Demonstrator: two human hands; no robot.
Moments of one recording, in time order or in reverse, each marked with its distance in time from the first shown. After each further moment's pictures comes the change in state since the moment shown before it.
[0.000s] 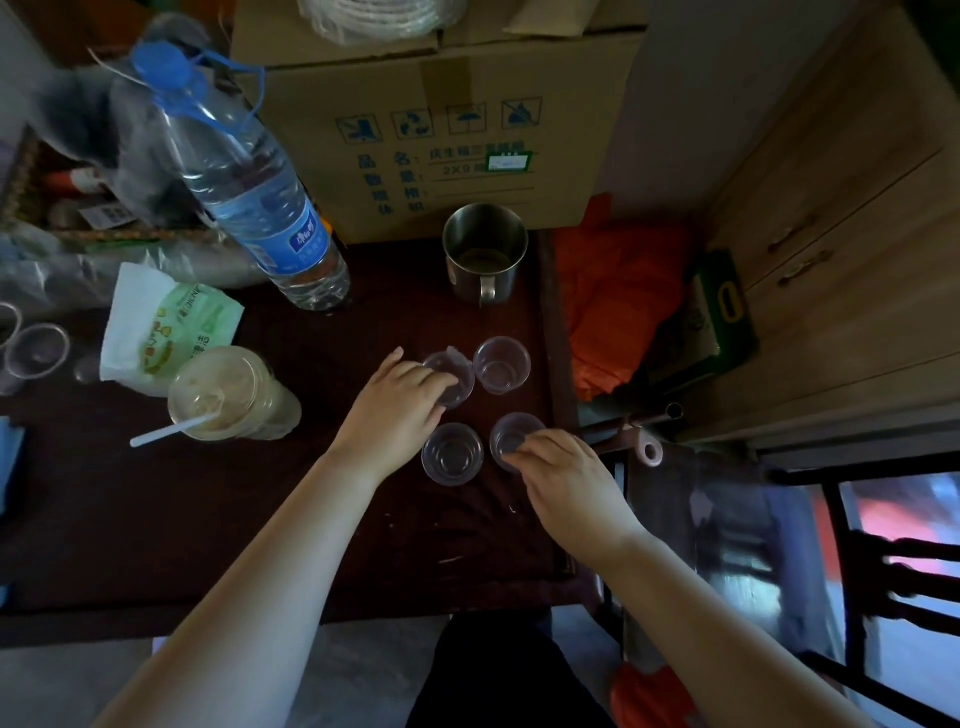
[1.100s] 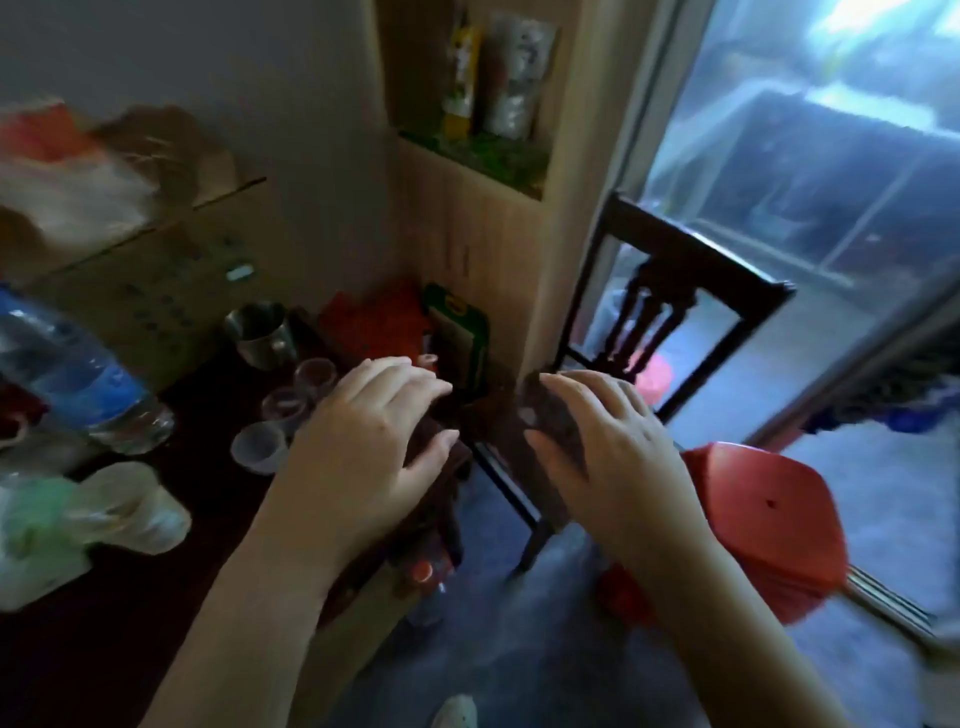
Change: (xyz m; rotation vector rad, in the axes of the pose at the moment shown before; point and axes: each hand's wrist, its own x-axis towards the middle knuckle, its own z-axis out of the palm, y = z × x) left_hand -0.217 0.160 -0.185 -0.167 0.131 0.742; right_hand -0.254 -0.266 -0.123 -0.238 0.686 0.795
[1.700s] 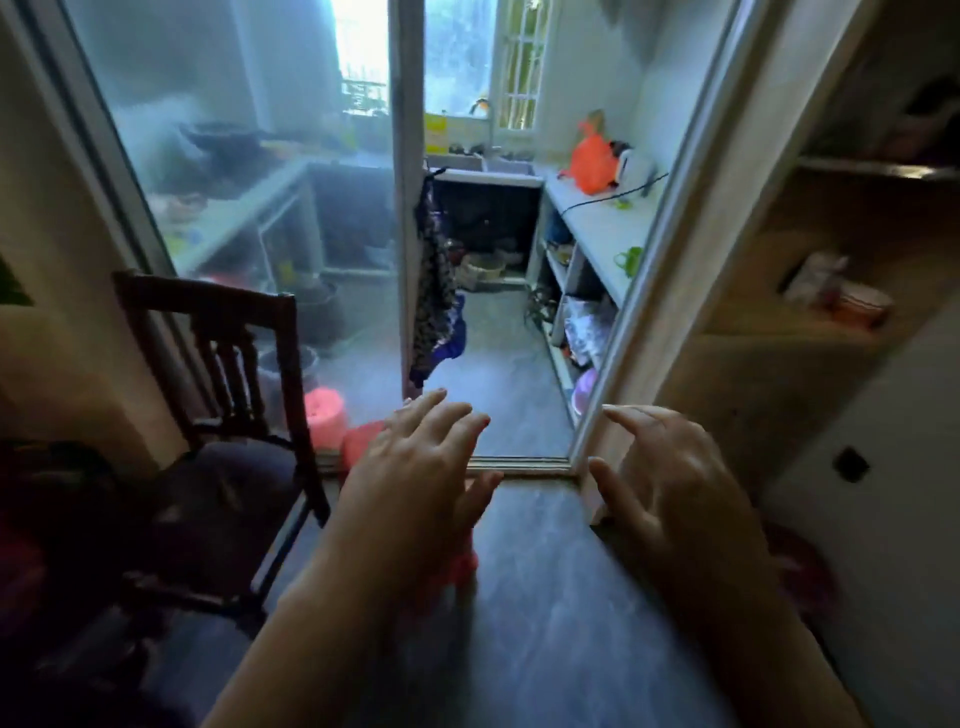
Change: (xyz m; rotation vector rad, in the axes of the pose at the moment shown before) left_hand -0.071 0.477 0.094 -0.218 -0.083 0.722; right_hand -0.419 0.146 -0.307 -0.307 0.447 0.628
